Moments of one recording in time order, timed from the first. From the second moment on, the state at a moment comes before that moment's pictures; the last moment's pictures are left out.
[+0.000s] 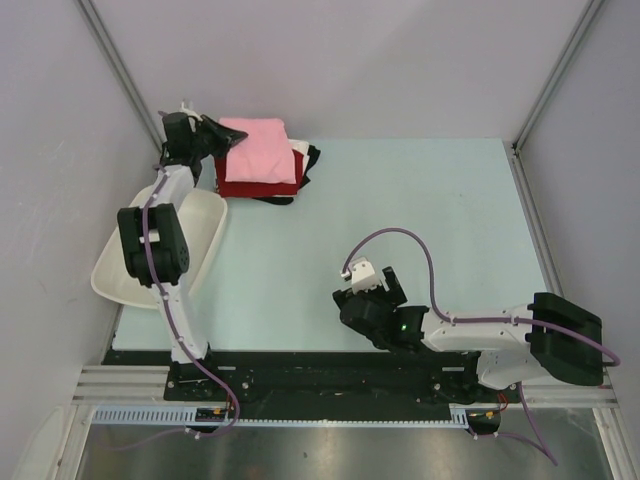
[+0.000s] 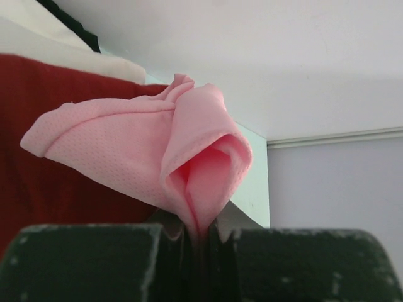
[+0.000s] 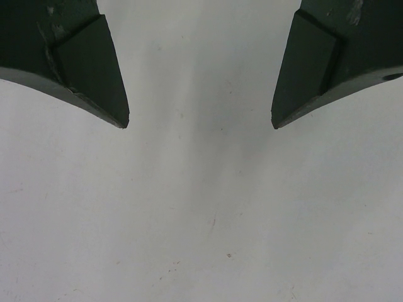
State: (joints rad) left arm 0.10 2.09 1.69 0.09 0.56 -0.92; right arm 1.27 1.33 0.64 -0.12 0.89 0.39
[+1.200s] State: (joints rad) left arm 0.28 1.67 1.08 -0.09 0.15 -0.92; right arm 1.23 1.38 0.76 -0.24 0.92 0.51
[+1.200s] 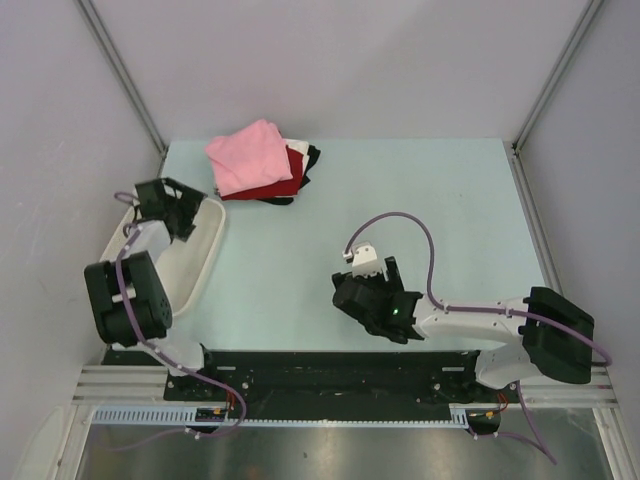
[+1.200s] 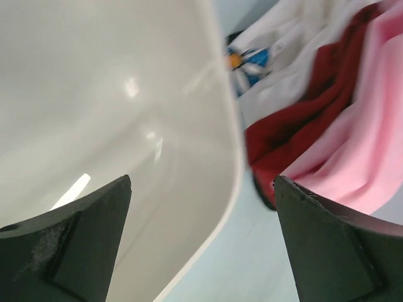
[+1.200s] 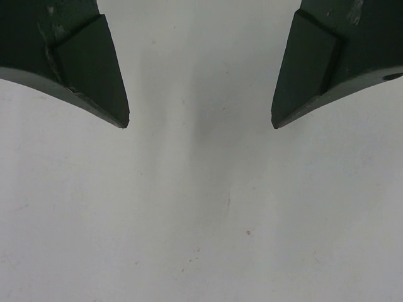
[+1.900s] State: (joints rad) left arm 0.01 0.58 0.70 -0.31 0.08 -0.78; right arm 0.97 1.41 1.01 -0.41 0.75 0.61
